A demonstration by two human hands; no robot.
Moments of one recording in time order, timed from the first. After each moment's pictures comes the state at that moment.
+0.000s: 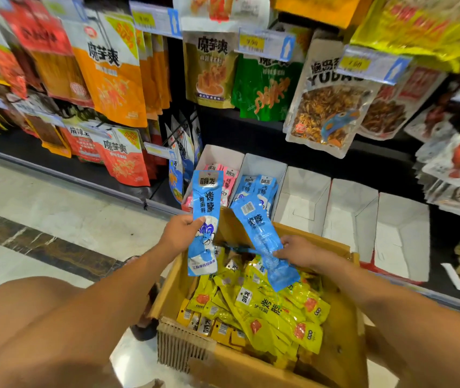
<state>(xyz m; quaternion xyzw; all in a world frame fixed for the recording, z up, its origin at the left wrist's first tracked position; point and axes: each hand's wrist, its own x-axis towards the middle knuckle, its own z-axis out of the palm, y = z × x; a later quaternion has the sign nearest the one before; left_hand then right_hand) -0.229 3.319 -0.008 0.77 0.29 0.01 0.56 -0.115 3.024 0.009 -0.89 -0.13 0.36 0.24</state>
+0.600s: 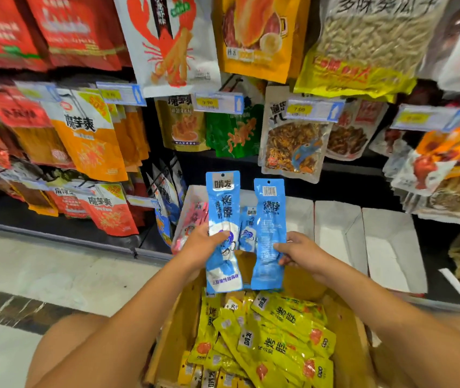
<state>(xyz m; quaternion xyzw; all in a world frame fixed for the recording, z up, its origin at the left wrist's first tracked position) -0.163 3.257 0.077 0.69 0.19 -0.04 0.70 -0.101 3.014 0.095 -0.80 -0.02 0.29 0.52</state>
